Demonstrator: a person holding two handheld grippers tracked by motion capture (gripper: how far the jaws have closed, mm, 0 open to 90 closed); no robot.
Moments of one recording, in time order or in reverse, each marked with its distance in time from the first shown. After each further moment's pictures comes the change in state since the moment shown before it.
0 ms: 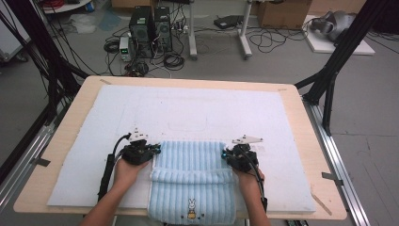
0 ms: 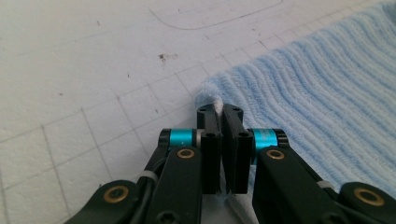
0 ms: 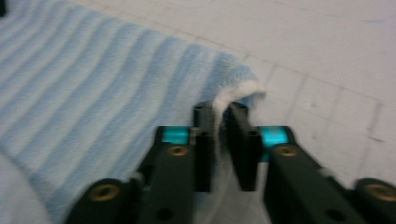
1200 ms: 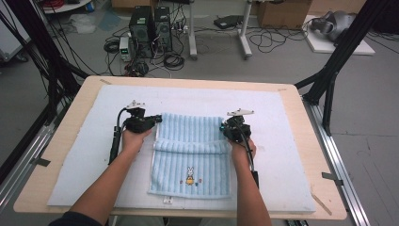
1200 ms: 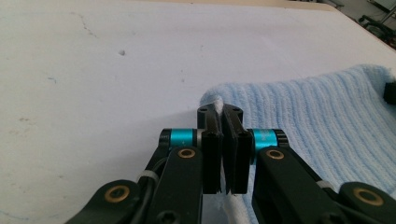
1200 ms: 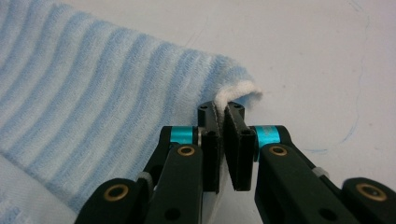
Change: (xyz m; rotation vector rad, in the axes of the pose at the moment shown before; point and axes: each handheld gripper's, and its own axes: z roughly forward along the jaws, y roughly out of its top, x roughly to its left) left arm 0.055 0.062 0.043 -0.152 0.005 -0.122; right arm -0.032 0.069 0.050 -0.044 -0.117 -0.008
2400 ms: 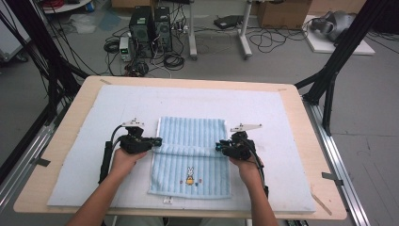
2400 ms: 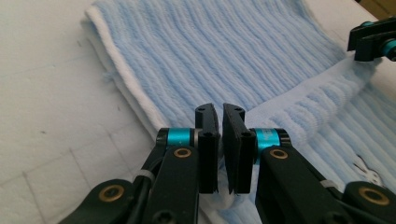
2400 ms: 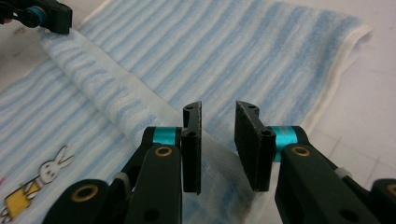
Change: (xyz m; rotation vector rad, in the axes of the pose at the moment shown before) left arm -0.030 -0.035 -0.050 0.175 -0.182 0.068; right arm 0.017 -0.034 -0.048 0.040 0.292 -0.012
